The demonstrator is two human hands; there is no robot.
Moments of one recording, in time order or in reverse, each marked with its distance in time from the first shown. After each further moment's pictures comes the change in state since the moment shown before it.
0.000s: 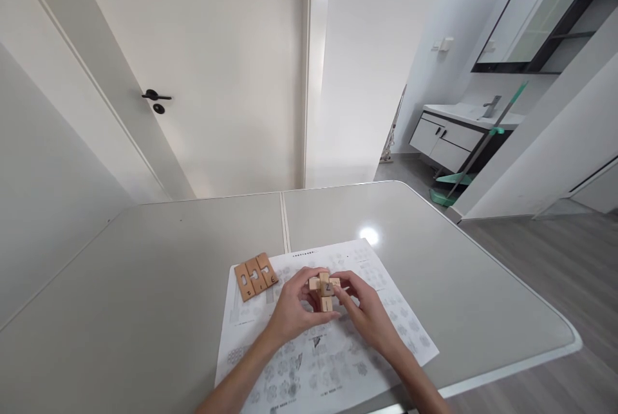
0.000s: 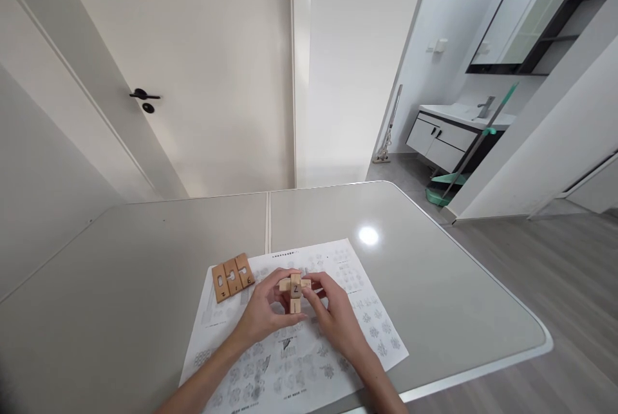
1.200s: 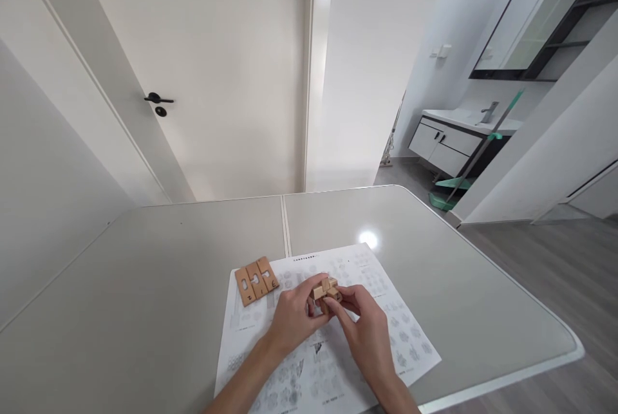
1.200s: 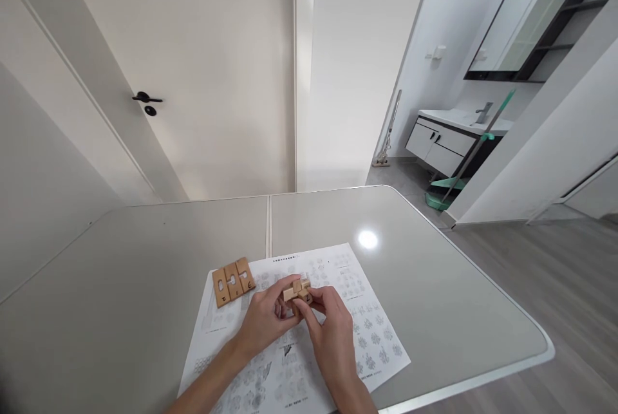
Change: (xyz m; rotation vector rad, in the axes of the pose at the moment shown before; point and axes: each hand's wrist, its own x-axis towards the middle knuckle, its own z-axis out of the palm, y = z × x) left_hand -0.006 -0.025 0.001 0.426 0.080 0.097; right_hand -0.018 -0.006 0.033 -0.009 0.283 0.090
